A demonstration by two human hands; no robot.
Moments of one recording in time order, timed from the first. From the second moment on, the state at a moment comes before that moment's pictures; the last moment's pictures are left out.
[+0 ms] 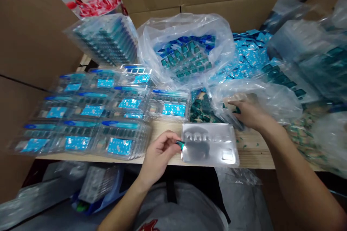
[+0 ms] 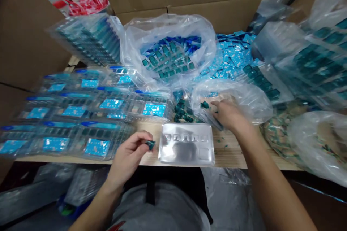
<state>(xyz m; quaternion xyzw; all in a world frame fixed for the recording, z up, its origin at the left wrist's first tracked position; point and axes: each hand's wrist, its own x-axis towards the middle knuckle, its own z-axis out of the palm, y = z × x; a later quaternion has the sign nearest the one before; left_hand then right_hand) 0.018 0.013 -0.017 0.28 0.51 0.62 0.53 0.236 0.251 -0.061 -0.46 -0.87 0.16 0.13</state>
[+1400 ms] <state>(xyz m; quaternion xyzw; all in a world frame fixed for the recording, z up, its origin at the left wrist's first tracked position) 0.027 -0.006 -0.001 0.49 0.54 0.44 0.52 0.229 0.049 0.002 -0.33 -0.82 0.31 0.35</state>
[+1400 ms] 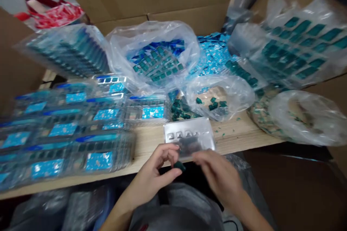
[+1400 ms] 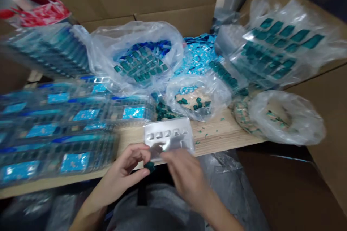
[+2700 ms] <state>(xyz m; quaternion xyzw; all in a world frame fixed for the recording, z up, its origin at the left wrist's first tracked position) 0.015 0.027 -0.039 0.73 0.62 0.28 -0.01 0.233 0.213 -0.002 -0.56 -0.80 0.18 0.04</state>
